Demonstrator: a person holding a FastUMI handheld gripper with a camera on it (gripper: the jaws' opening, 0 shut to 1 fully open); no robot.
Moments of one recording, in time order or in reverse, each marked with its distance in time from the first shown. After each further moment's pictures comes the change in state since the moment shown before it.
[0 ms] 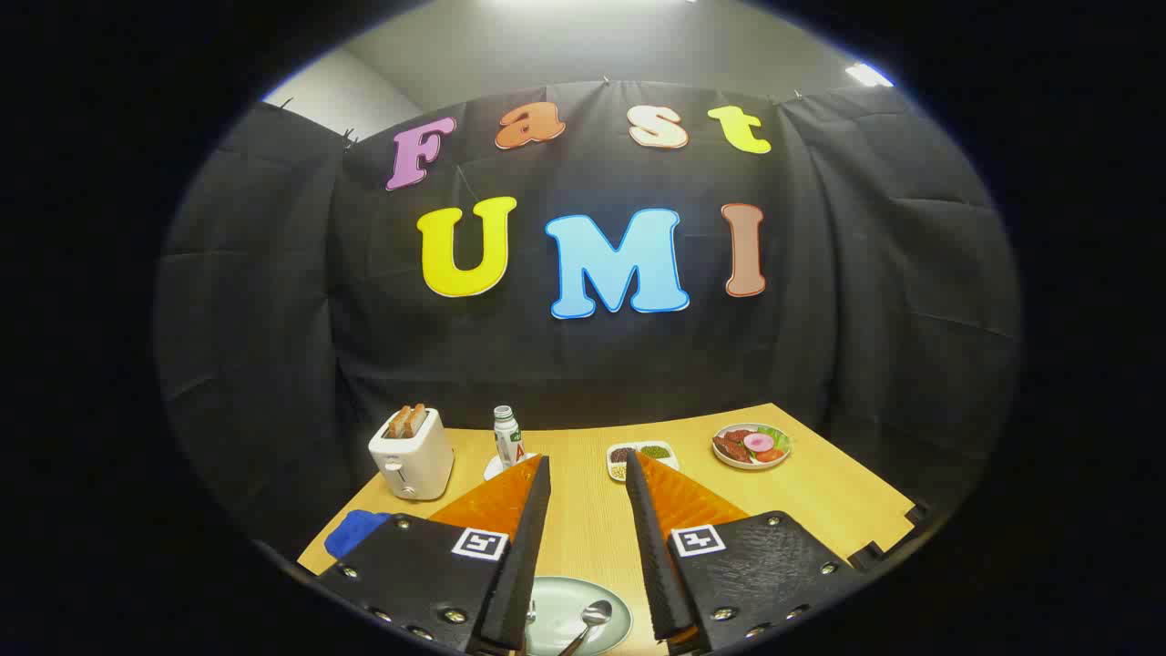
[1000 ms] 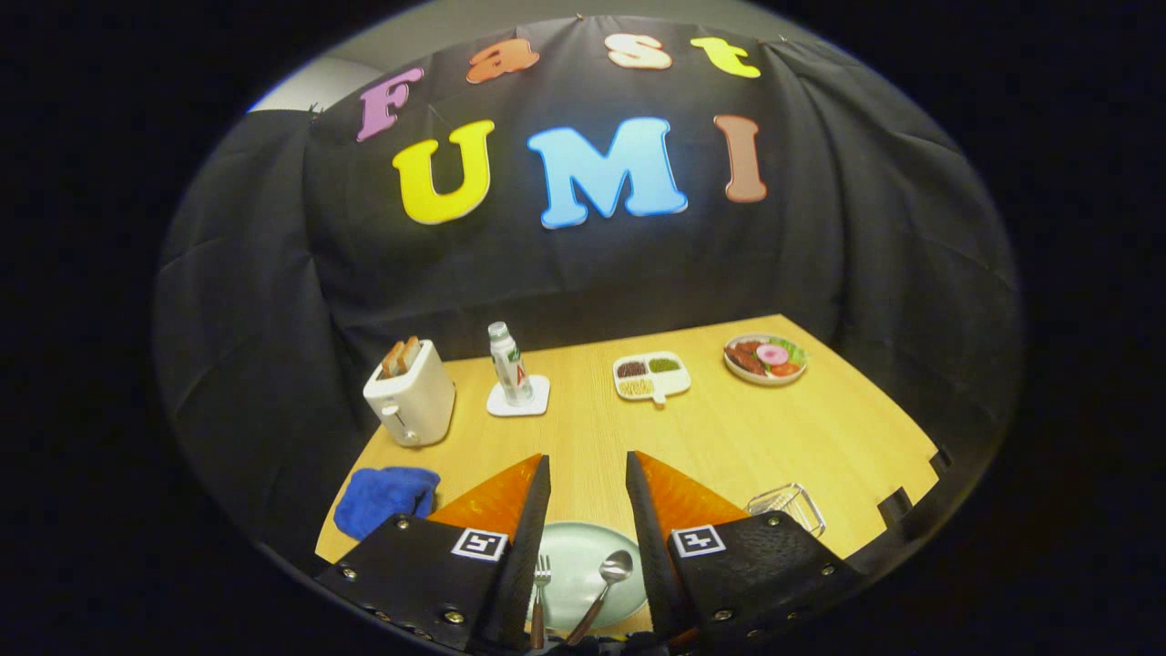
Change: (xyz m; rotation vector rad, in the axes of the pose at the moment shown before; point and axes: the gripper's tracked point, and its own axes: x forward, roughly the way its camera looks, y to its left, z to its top) arm 0.022 0.001 -0.116 0.094 0.389 0.001
